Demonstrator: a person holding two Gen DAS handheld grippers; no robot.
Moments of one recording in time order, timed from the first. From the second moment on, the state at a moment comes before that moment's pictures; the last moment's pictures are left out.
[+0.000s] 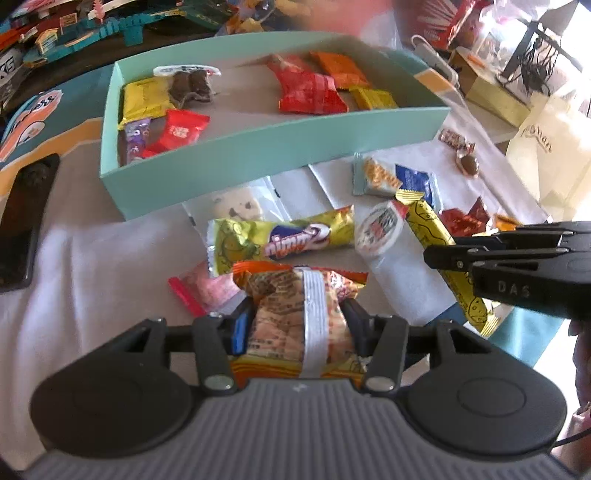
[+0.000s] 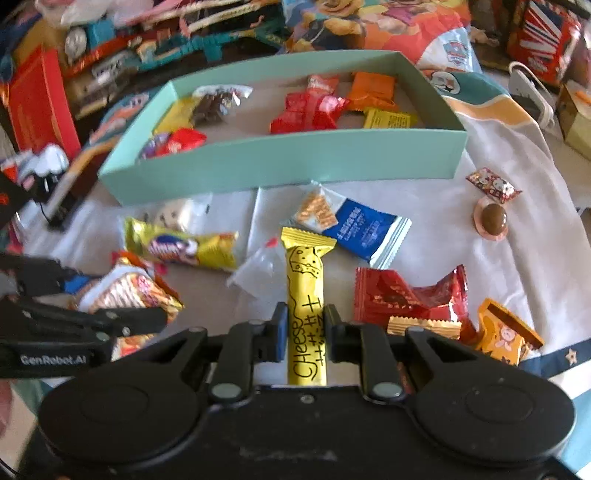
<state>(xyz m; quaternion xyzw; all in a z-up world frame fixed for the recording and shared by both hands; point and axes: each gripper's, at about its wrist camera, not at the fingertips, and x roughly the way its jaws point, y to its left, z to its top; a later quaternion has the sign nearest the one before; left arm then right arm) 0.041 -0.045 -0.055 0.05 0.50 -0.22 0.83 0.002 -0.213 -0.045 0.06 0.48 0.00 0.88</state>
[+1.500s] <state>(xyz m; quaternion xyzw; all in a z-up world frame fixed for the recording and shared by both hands) 0.278 -0.058 -0.009 -0.01 0.44 -0.16 0.88 0.248 -0.237 -0.005 0.19 0.42 0.05 0.89</state>
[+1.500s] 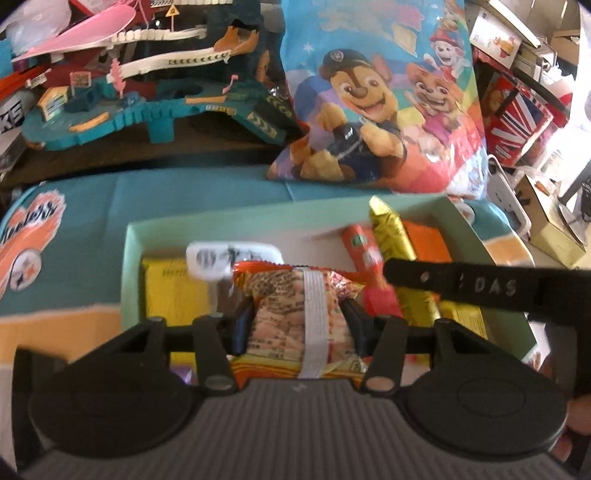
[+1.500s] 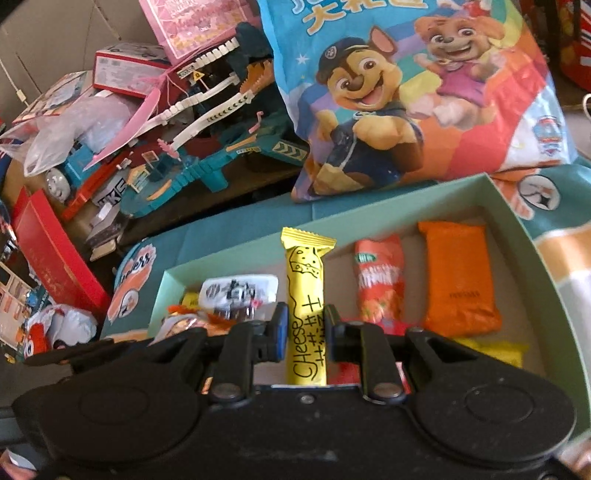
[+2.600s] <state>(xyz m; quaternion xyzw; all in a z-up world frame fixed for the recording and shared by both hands) 0.170 -0.041 -0.018 0.03 0.46 -0.14 0.87 0.138 -0.259 0.014 0.18 0.42 0.01 0.89</state>
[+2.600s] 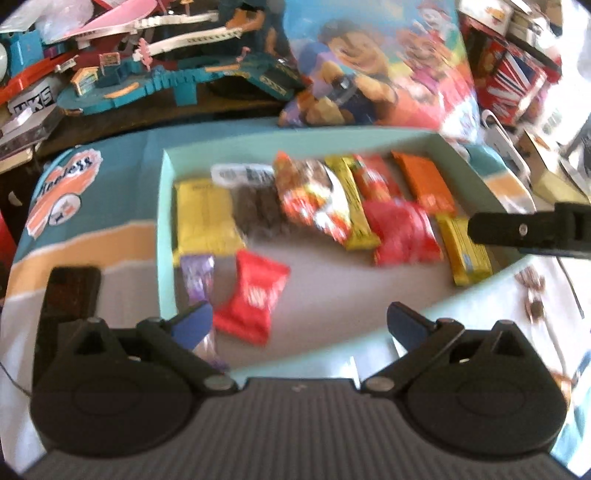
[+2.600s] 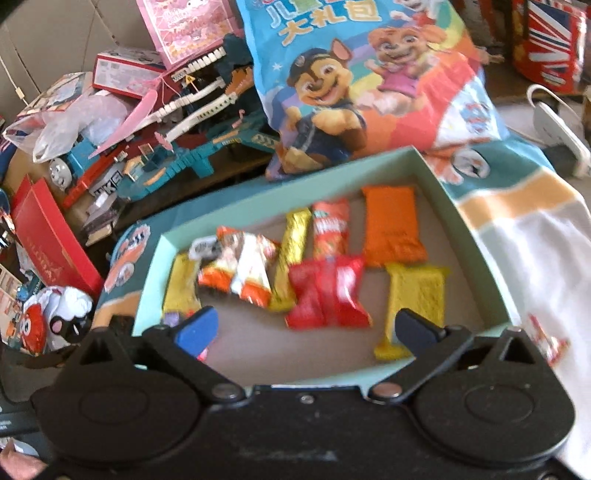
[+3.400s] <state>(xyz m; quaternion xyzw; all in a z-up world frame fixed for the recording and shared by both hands) 0.066 -0.074 -0.066 0.11 0.52 -0.25 0.81 -0.032 -0.294 -0.026 0.21 0.45 -0.09 0.86</state>
